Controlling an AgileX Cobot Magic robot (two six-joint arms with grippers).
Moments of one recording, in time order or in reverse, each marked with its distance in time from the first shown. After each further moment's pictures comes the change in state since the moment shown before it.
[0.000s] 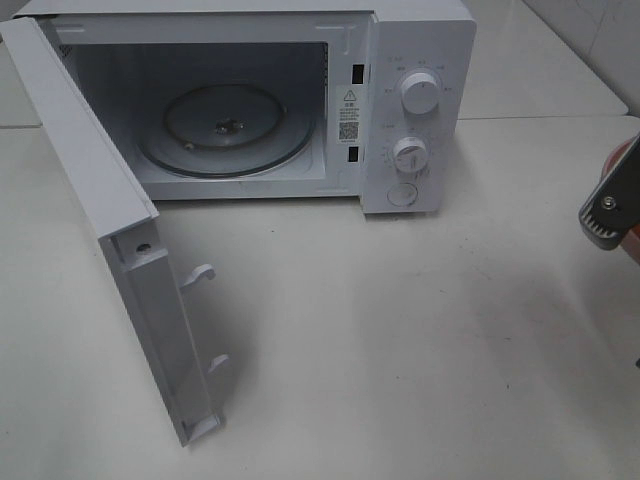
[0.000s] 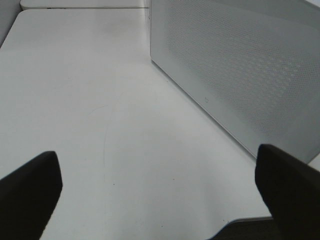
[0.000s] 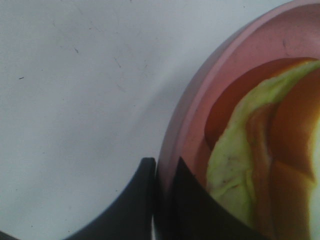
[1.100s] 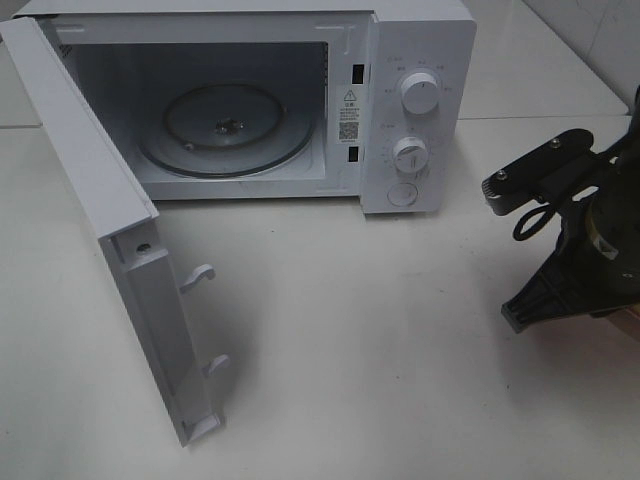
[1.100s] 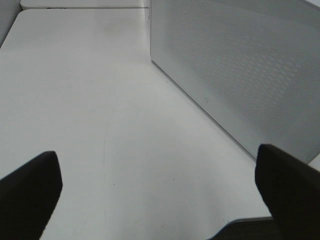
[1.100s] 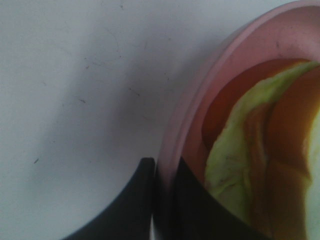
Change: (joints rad) left arm 0.000 0.000 0.000 0.000 0.000 0.000; right arm 0.000 0.441 -0.154 -0.023 -0.037 0.484
